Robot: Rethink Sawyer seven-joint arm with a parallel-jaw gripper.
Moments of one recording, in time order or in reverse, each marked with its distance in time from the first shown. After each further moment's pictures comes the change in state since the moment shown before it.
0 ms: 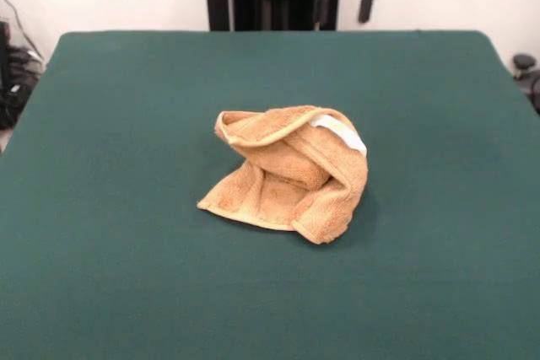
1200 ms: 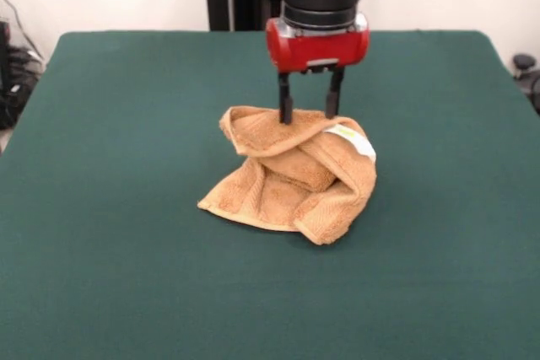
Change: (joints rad) arm -0.186 0.186 0.223 -0.286 -0.239 0.028 0.000
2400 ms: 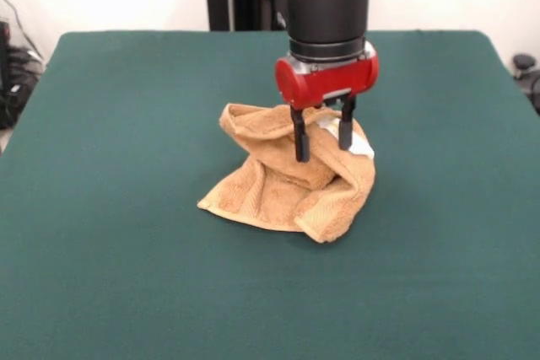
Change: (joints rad) arm -0.140 0.069 0.234 -0.051 -0.251 0.026 0.000
